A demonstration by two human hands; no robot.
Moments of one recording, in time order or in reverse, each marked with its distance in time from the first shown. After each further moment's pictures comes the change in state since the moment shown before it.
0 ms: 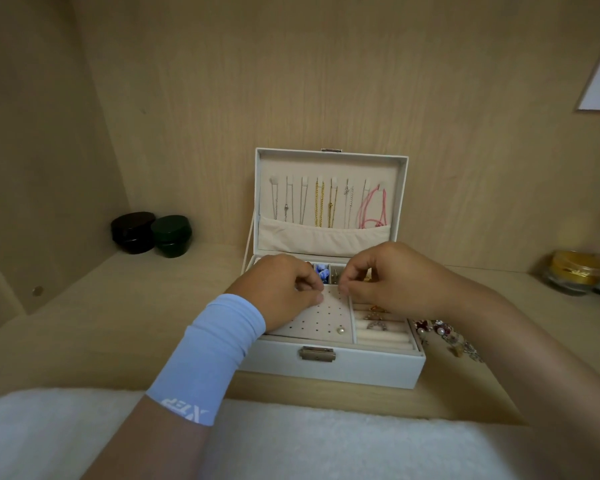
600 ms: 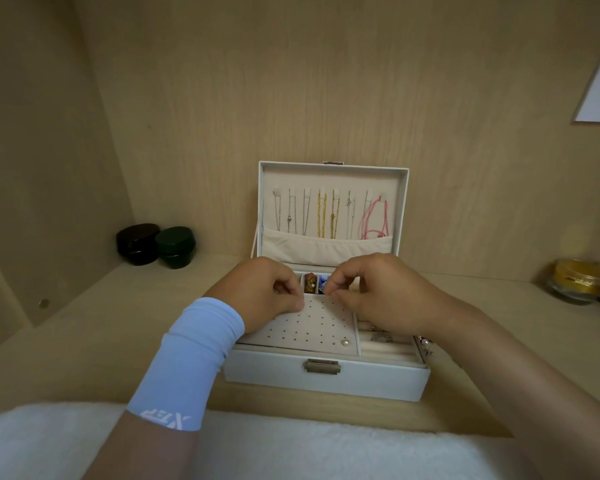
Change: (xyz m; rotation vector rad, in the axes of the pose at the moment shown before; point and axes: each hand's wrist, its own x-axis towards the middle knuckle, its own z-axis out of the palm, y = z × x) left_hand -0.006 -0.013 -0.024 -0.045 0.025 -0.050; right_hand 0.007 -0.009 0.015 0.031 0.078 -0.045
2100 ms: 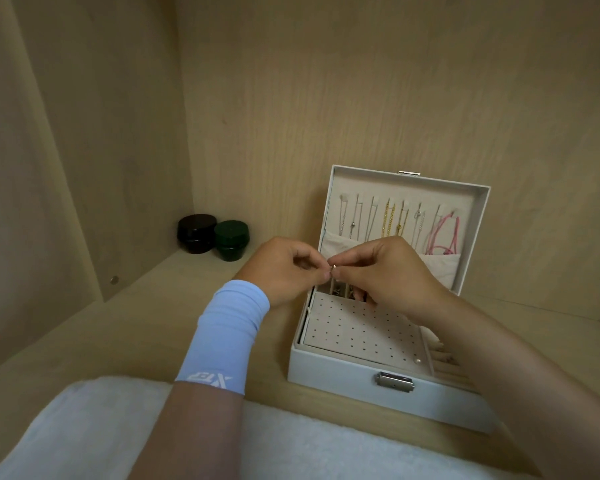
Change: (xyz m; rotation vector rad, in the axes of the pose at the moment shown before) left_hand 0.000 -0.051 -0.029 -0.336 0.206 -0.046; right_hand 0.061 -0.057 0.037 0.450 0.118 0.123
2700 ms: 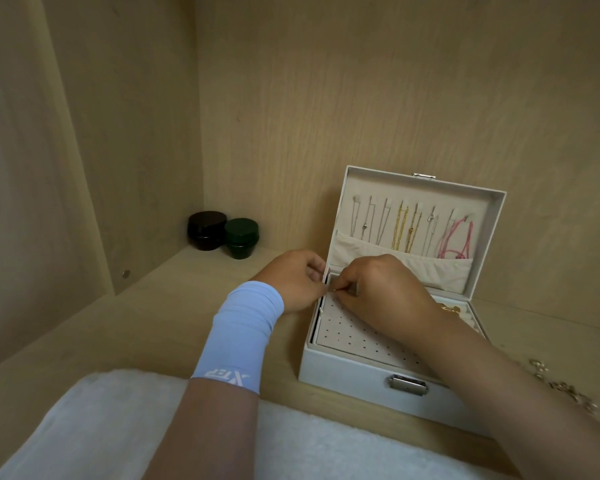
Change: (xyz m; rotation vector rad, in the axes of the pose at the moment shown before) left_hand 0.005 -0.012 0.006 0.056 -0.105 -0.171; right_hand 0.002 0.012 0.025 -0.788 -0.013 -0.396
